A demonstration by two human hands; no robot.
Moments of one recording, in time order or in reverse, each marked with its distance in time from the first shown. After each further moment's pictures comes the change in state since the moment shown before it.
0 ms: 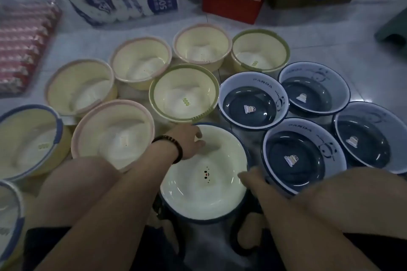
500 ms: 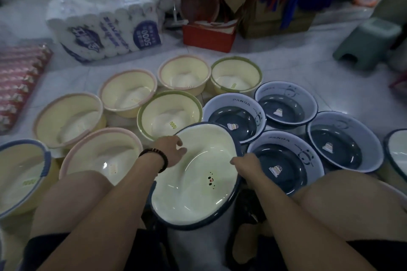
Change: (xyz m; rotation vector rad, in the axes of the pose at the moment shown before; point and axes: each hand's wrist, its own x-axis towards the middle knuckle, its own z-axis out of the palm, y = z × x) left_hand -0.007 0.004 -0.009 -0.019 0.072 -0.105; right_hand -0.069 -0.050 -0.074 0.247 0.096 -0.208
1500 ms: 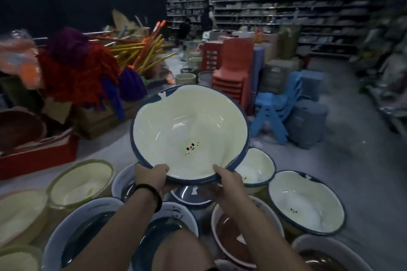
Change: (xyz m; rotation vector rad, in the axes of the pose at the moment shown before) left_hand -0.133 0.448 0.024 -1.311 -0.158 0.264; right_hand -0.129 0.066 -0.373 1.272 0.443 -0.185
